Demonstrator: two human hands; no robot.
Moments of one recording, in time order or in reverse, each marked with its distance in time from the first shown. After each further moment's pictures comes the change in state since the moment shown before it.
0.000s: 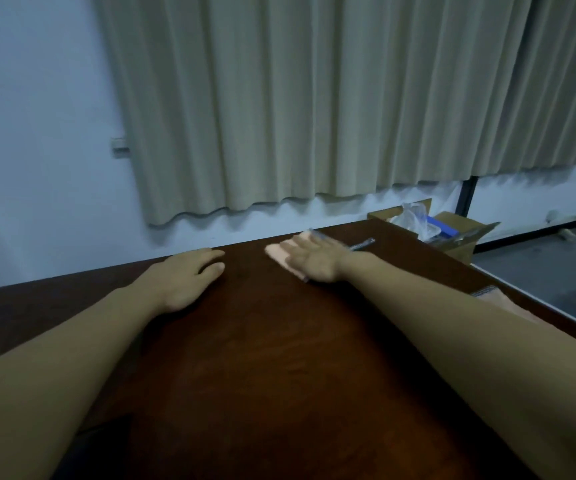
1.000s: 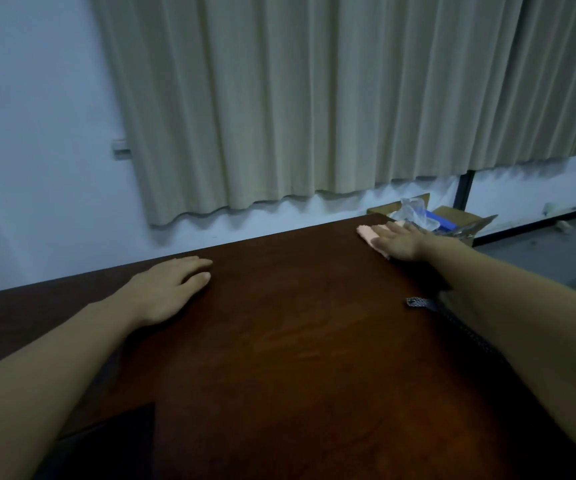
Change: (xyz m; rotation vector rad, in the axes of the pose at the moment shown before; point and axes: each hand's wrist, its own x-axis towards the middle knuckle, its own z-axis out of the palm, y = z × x) left_hand -0.034 -0.023 -0.011 -0.012 -0.039 -0.013; right_hand -0.041 0.131 0.014 0.119 0.014 0.431
